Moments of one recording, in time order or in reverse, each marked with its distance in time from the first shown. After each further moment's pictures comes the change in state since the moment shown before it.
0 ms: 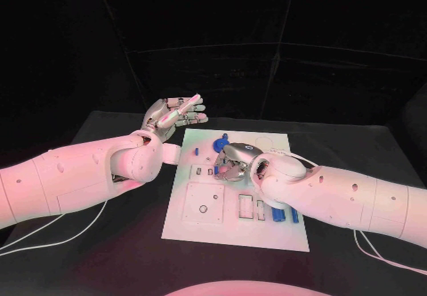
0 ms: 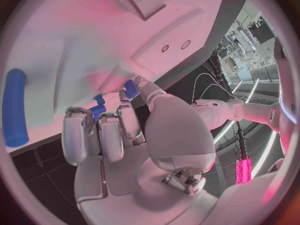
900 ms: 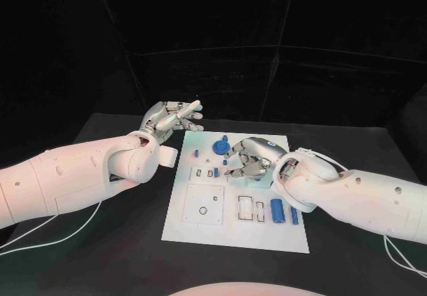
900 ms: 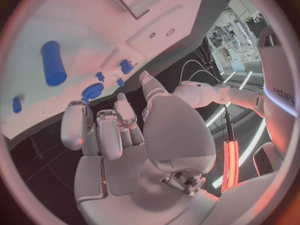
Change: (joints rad) left arm 0.000 -0.009 0.000 -0.031 -0.099 0.020 -0.073; left_hand -0.005 0.005 -0.025 -0.003 0.008 0.123 -0.076 0.028 0.014 0.226 -0.095 0.055 0.043 0.334 -0.116 0.192 0.171 0.000 0.264 -0.113 0.153 0.068; right arm 0.020 -0.188 0.014 0.144 0.105 -0.114 0.174; right_hand 0.046 -0.013 -0.182 0.066 0.023 -0.116 0.016 0.010 -0.001 -0.107 0.012 -0.086 -0.108 0.000 0.021 -0.055 0.000 0.016 -0.121 0.023 -0.088 -0.062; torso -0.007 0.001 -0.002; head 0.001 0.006
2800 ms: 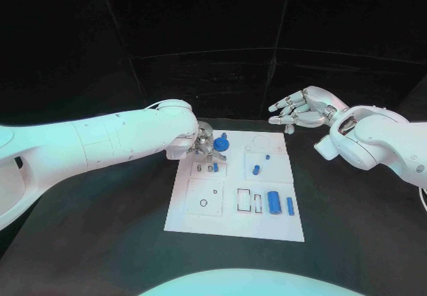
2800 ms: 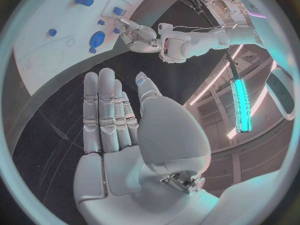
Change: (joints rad) left arm 0.134 0.339 -0.088 -0.261 -1.022 0.576 -1.028; left_hand -0.178 0.000 -0.099 0.190 0.000 -0.141 -0.082 0.409 0.425 0.024 -0.080 0.937 0.923 0.007 -0.075 1.206 1.001 -0.100 0.235 -0.086 1.009 1.097; right arm 0.140 -0.199 0.020 -0.059 0.577 0.108 0.189; right_hand 0.091 0.066 -0.138 0.030 0.041 0.053 -0.014 -0.017 -0.004 -0.187 -0.008 -0.724 -0.753 -0.109 -0.013 -0.894 -0.735 0.116 -0.325 -0.012 -0.629 -0.722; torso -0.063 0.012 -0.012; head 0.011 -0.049
